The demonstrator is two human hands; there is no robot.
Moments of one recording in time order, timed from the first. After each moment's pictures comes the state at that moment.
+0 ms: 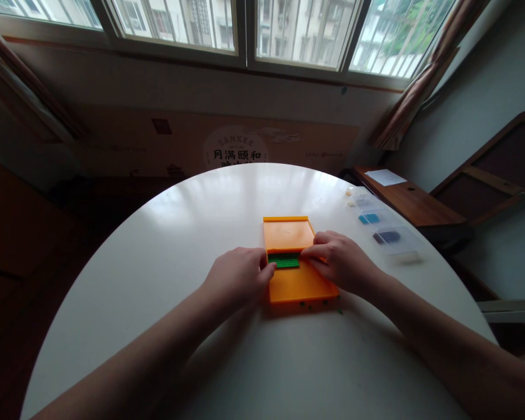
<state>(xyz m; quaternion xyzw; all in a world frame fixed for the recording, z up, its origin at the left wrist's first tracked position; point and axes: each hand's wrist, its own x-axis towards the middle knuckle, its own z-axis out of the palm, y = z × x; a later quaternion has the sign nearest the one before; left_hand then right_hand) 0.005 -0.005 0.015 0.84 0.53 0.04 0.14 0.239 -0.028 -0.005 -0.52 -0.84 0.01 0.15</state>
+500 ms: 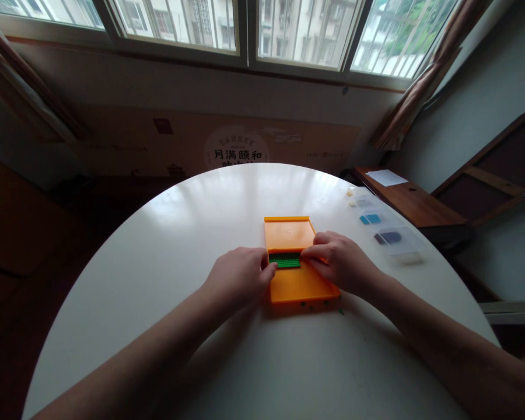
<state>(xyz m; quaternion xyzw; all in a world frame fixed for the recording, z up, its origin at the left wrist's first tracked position) 0.006 -0.006 0.017 0.83 0.54 0.02 0.14 0.236 -0.029 -0.004 -0.52 -0.84 0.02 0.14</state>
